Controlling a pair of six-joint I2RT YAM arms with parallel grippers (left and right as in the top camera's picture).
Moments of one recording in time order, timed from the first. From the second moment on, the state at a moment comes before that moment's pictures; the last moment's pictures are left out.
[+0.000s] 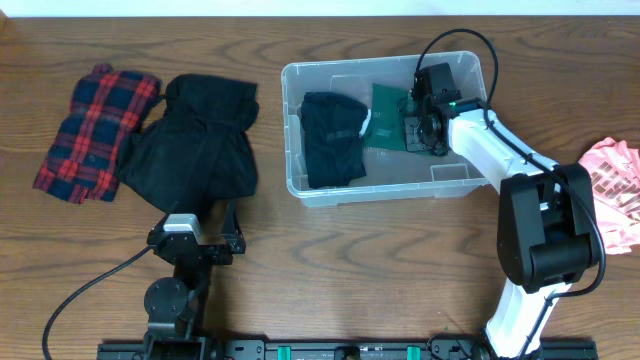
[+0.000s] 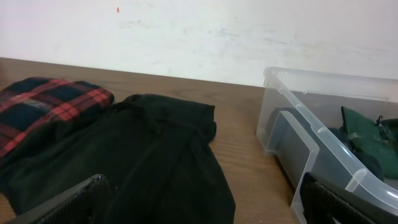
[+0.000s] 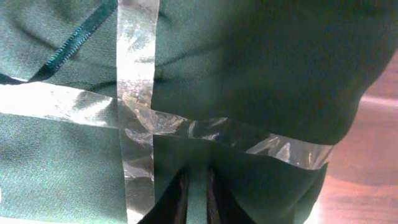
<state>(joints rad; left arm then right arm) -0.06 0.01 0.02 -0.12 -0.01 -0.15 0.24 2.00 1.35 -0.56 0.10 0.15</state>
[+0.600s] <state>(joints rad) -0.06 0.01 0.02 -0.12 -0.01 -0.15 0.24 2.00 1.60 -0.74 0.11 0.03</state>
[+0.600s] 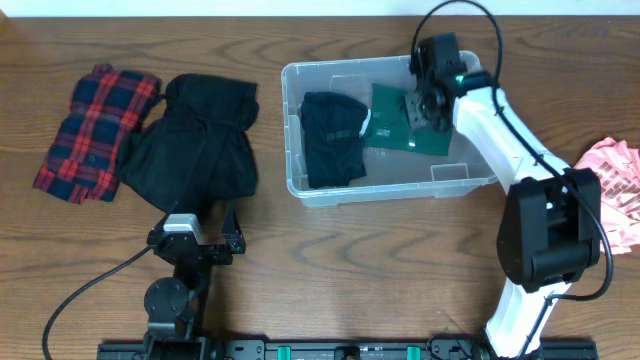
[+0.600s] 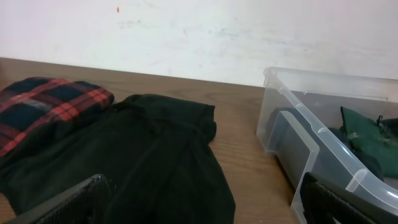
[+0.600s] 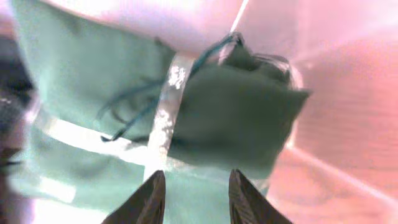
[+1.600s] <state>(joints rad) -0.06 0.01 0.02 -0.12 -0.01 -0.15 0.28 2.18 1.64 -0.54 -0.01 -0.01</state>
